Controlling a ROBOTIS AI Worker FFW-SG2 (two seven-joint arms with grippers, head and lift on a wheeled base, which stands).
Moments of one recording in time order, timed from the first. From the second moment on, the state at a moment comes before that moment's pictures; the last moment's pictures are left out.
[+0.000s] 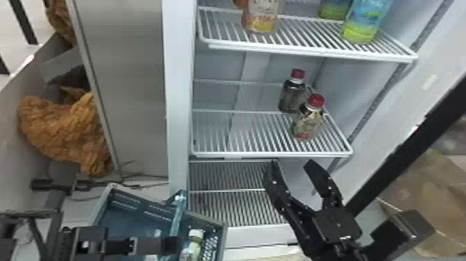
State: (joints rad) left arm 0.04 0.30 0.09 -1.95 1.05 1.57 -0.47; right arm 0.75 -0.09 0.01 -2.34 -0.24 0.01 0.12
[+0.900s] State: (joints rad) left arm 0.04 0.30 0.08 -1.95 1.05 1.57 -0.46; right arm 0.75 -0.09 0.01 -2.34 -0.23 0.02 0.10
